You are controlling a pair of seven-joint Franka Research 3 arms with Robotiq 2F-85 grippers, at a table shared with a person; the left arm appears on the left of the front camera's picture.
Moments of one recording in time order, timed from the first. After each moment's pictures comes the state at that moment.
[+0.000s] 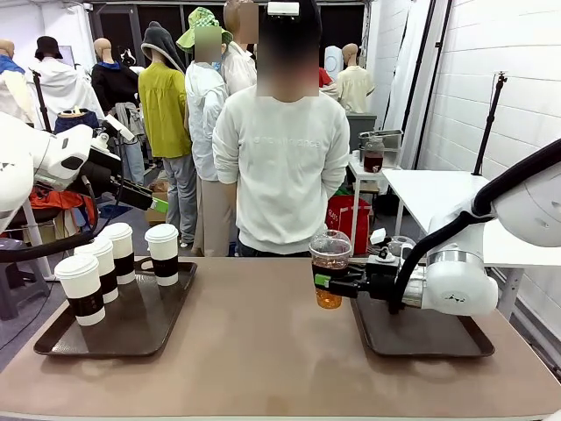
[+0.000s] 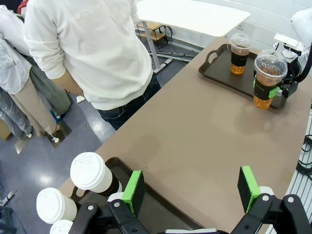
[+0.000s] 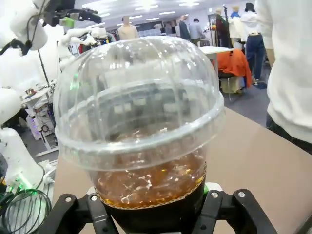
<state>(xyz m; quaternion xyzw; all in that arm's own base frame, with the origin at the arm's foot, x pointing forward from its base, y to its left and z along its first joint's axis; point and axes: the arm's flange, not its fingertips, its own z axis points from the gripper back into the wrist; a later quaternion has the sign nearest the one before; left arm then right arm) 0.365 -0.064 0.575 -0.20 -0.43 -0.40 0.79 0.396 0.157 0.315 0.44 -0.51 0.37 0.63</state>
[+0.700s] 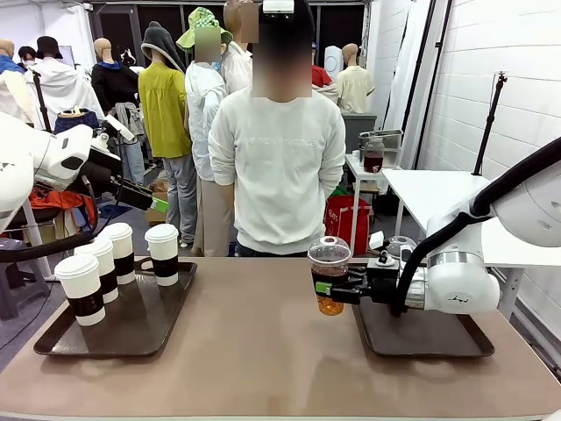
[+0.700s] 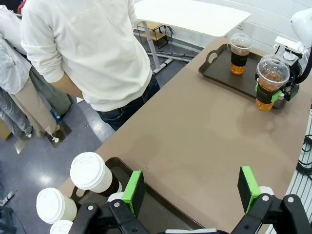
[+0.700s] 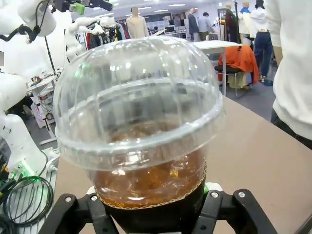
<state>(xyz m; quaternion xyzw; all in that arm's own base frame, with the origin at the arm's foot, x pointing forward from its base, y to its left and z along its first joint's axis) 0.365 -0.064 0.575 -0.20 -0.43 -0.40 0.79 0.393 0.154 0.311 0.44 -0.50 0.40 0.63</state>
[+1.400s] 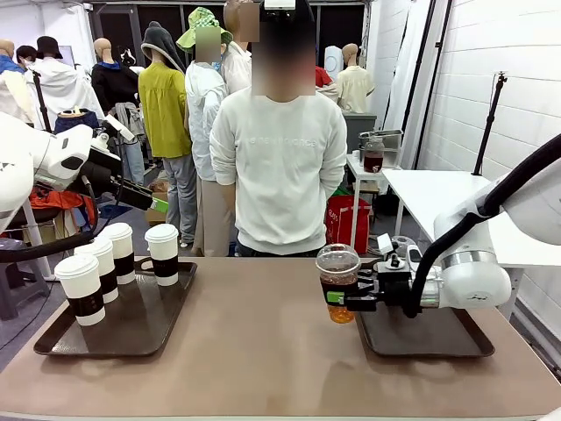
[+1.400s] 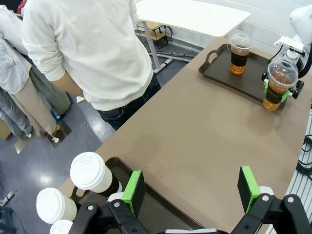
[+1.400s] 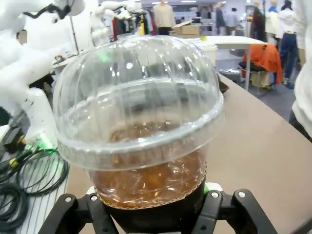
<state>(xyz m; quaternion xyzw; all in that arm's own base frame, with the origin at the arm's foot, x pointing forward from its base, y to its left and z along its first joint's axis) 0.365 -0.064 0.575 -0.20 -0.43 -0.40 0.79 0.392 0.121 0.311 0.46 -0.46 0.47 0.60</state>
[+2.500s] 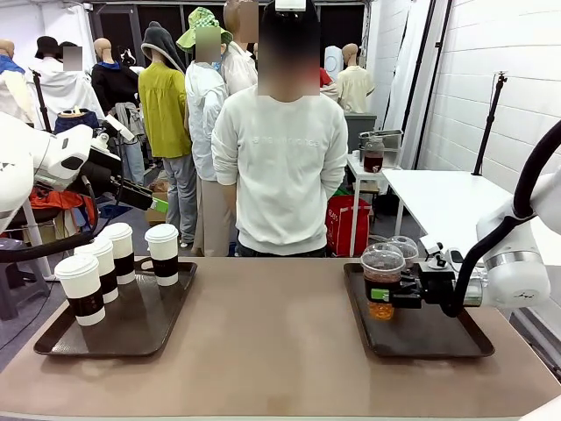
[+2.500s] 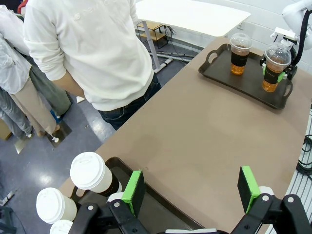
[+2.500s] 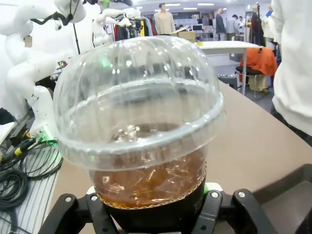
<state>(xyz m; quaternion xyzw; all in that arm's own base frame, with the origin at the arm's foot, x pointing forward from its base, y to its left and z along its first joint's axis) 0.365 -0.064 0.575 -0.20 -0.43 -0.39 0.79 0.427 0.025 0.291 0.47 -0.47 0.46 0.59</state>
